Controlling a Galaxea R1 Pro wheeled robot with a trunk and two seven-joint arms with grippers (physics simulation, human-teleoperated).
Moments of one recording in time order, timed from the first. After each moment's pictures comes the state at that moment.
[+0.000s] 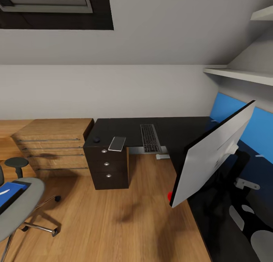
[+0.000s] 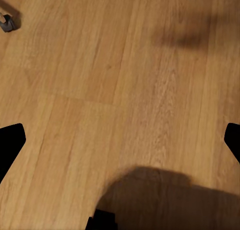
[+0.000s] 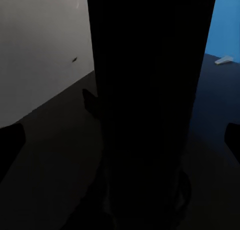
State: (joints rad) left arm -0.10 -0.01 0.24 -0.40 0.03 -0.35 -0.06; right arm -0.66 -0.32 -0.15 -0.42 -0.29 -0.46 -0.04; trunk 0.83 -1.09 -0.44
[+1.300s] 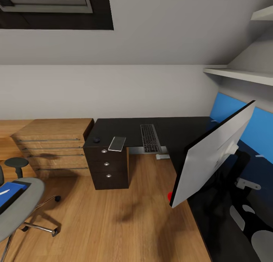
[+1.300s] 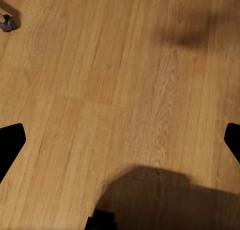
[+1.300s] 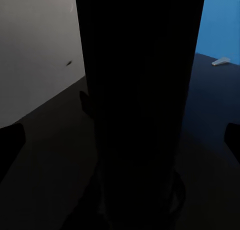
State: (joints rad) left arm -0.10 -0.01 0.24 -0.40 0.03 -0.35 -0.06; right arm -0.66 -0.32 -0.15 -0.42 -0.29 -0.46 -0.04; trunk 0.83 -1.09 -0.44
